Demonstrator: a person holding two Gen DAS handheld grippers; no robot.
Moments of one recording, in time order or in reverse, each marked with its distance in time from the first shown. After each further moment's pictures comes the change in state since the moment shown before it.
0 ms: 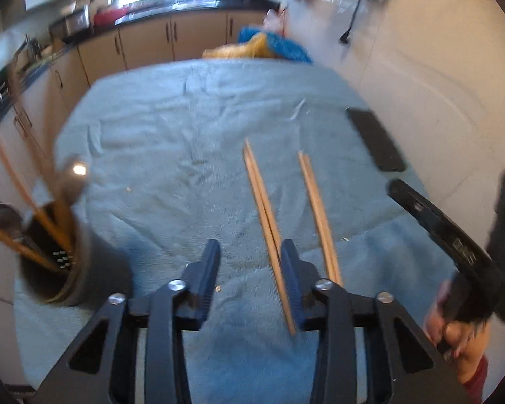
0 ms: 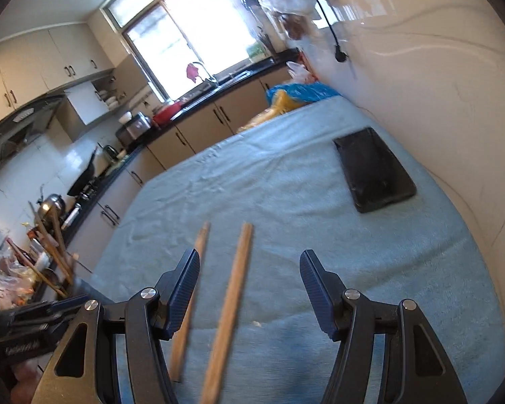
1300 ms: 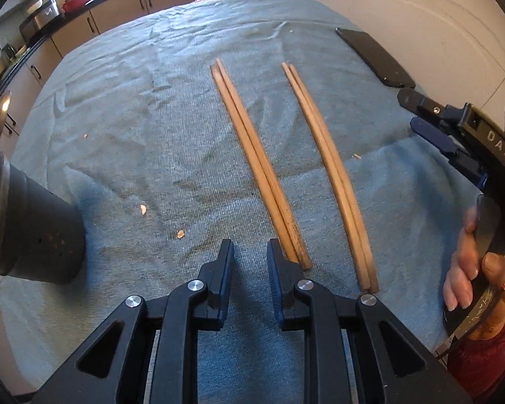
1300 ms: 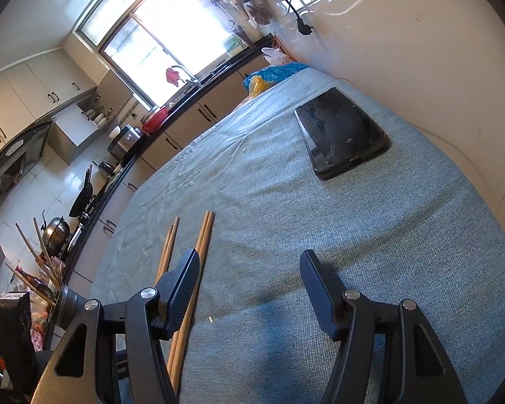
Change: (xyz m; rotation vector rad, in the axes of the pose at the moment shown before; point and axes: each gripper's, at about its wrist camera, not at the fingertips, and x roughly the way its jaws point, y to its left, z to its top) left arm 0.045 -0.019 -0.048 0.129 0.158 0.011; right arm 0.015 -0.058 -0.020 0.149 0.024 0.058
